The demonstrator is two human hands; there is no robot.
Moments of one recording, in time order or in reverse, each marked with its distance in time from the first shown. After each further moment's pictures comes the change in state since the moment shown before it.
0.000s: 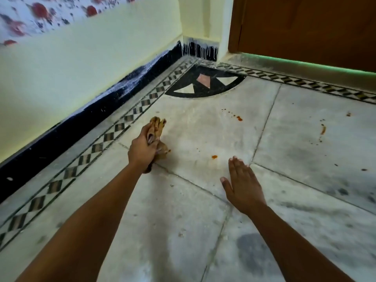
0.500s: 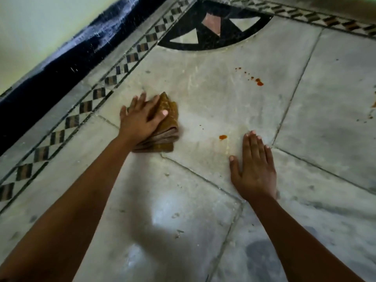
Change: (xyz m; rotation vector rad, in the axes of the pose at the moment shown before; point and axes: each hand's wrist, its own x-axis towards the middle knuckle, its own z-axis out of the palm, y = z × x) left_hand 0.065 -0.044 0.058 0.444 -0.247 0.153; right_hand 0.037 0.006 0.043 0.055 0.133 0.153
